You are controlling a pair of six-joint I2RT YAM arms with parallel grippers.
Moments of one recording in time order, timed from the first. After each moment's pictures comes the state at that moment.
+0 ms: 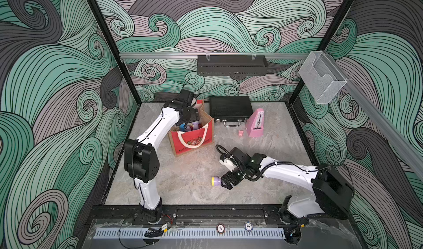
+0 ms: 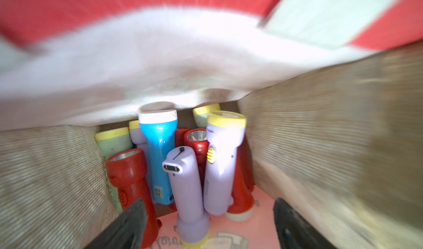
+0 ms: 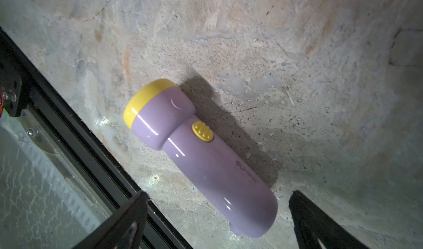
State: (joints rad) left arm -0.34 1.78 1.73 -0.96 -0.10 -0.54; right arm 0.92 1.47 0.80 -0.58 -0.24 0.24
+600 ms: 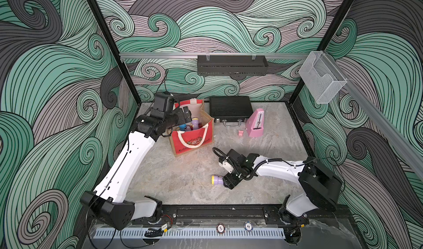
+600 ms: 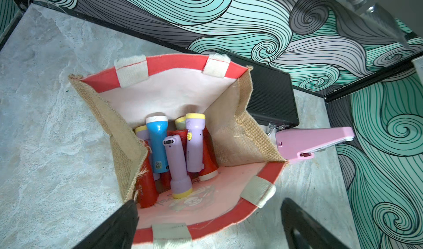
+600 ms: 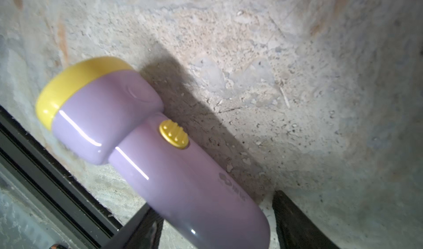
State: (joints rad) left arm -0.34 1.30 1.52 -0.90 -0.04 -0.52; right arm 0.92 1.56 0.81 -0.57 -0.19 0.18
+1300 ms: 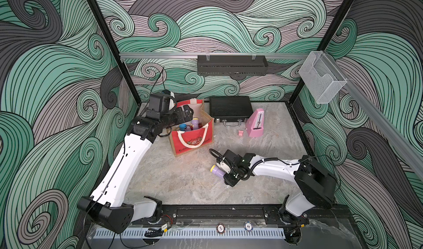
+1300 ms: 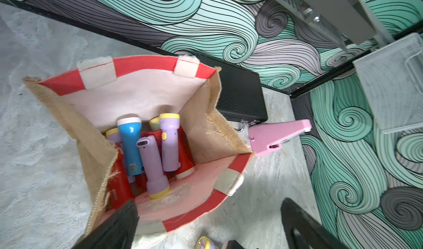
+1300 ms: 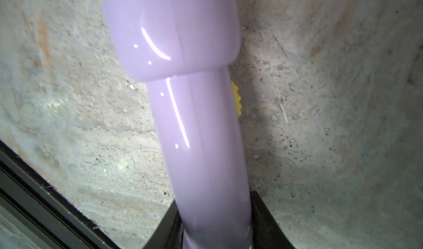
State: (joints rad) left arm -0.32 1.27 1.52 -0.85 0.13 -0.53; right arm 0.95 1.59 0.86 -0.60 -0.13 0.15
